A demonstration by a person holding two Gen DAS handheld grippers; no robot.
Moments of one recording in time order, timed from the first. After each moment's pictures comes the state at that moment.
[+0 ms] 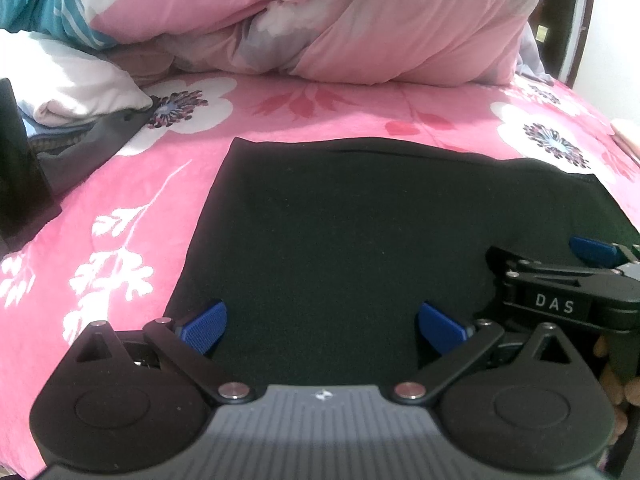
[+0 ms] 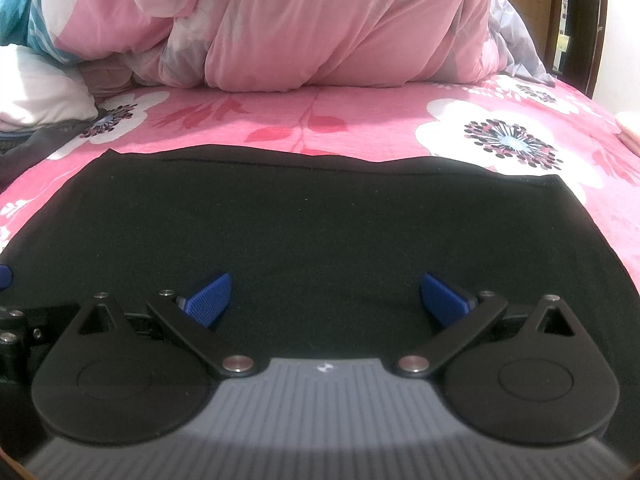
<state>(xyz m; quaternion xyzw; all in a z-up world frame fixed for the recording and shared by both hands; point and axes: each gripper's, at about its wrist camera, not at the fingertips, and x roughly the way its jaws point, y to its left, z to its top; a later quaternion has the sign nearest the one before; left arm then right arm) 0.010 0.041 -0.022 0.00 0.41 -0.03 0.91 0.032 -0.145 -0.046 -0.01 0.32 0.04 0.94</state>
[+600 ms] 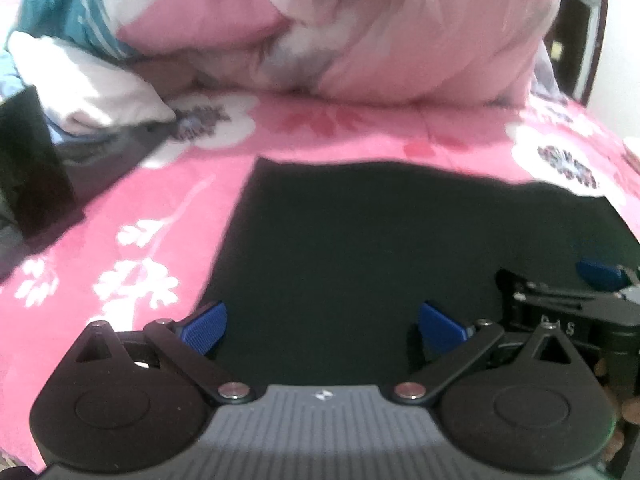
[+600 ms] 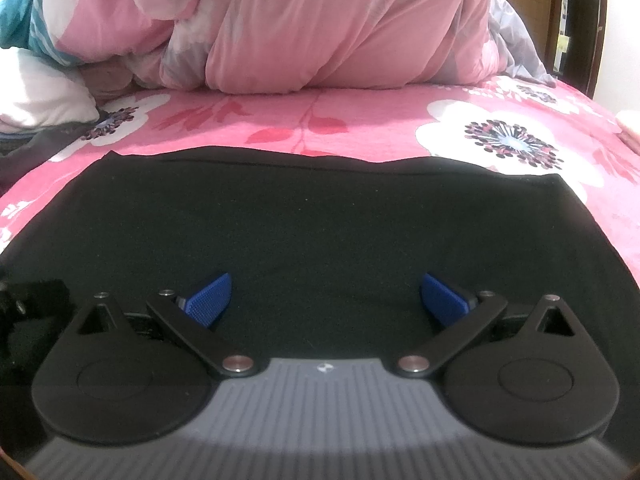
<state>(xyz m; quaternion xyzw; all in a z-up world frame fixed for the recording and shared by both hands) 0.001 0.048 -0.011 0.00 0.37 0.00 0.93 0.030 -0.146 -0.047 0.00 0.32 0.04 0.95</state>
